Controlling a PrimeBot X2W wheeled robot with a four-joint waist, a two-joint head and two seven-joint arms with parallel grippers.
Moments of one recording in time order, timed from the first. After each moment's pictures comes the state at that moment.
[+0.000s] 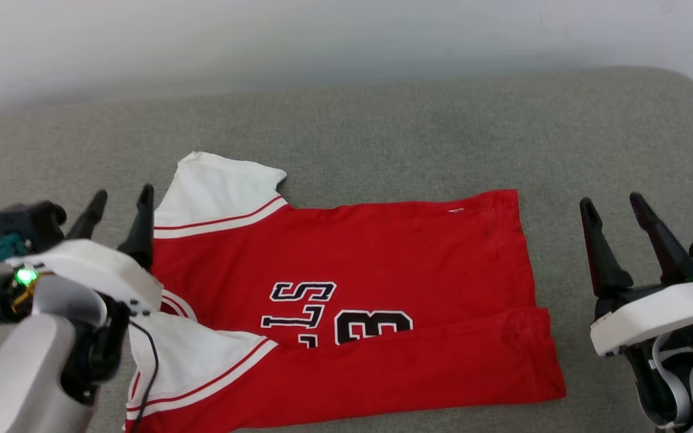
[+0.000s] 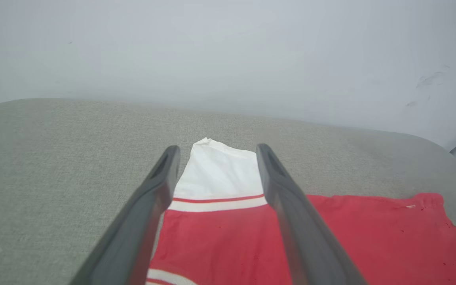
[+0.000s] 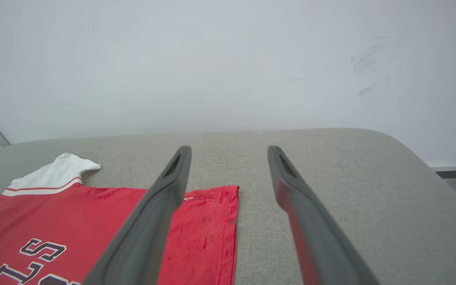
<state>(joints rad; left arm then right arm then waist) -0.32 0.54 -0.35 0.11 -0.82 0.21 0.00 -0.14 -0.15 -0.02 -0.03 0.26 0.13 0.06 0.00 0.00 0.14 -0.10</state>
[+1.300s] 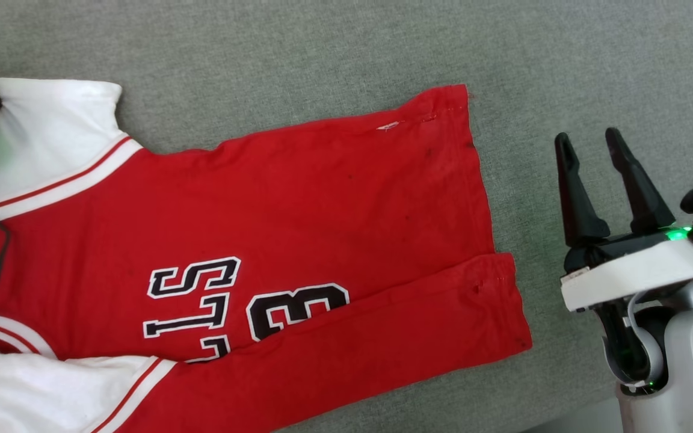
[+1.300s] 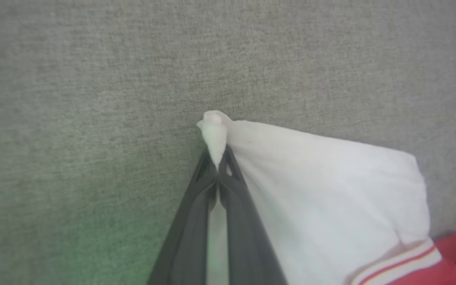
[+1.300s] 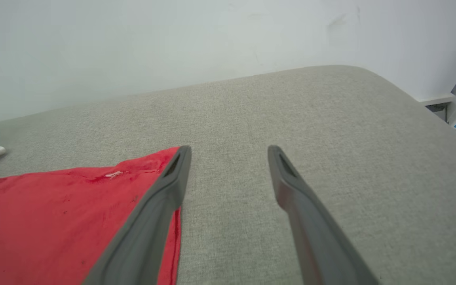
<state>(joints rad) -0.93 0.81 -0.40 0.42 -0.99 0.10 0.86 -0.29 -0.05 0.03 -0.07 0.30 0.13 0.00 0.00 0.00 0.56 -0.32</state>
